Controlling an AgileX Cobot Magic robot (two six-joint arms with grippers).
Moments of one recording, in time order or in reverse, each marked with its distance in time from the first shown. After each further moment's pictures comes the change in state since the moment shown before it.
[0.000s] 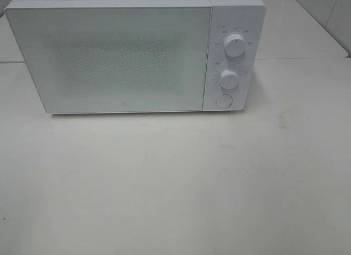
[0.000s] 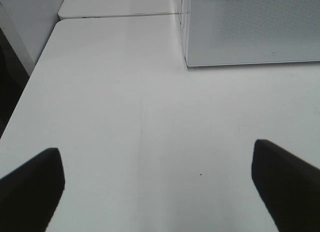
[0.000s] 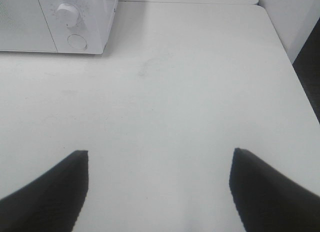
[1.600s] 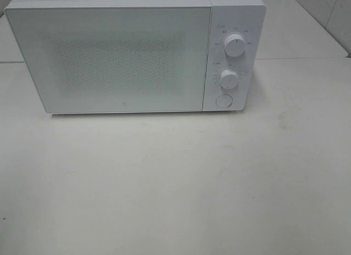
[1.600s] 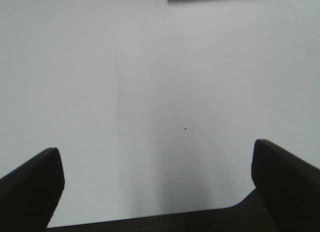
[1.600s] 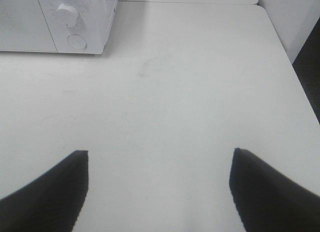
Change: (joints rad) left arm -0.110 0.346 -0.038 0.018 0.002 -0.041; right arm 0.000 0.000 0.000 0.000 0.000 0.000
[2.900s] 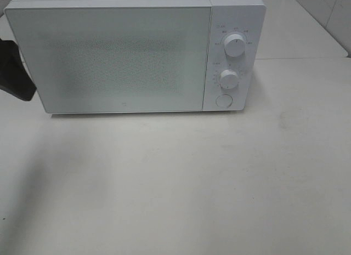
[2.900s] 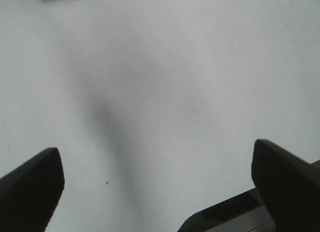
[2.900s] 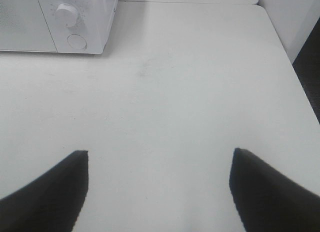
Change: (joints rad) left arm -0.107 1.012 -0.537 -0.243 -0.035 0.142; right arm 0.000 0.000 0.000 0.000 0.000 0.000
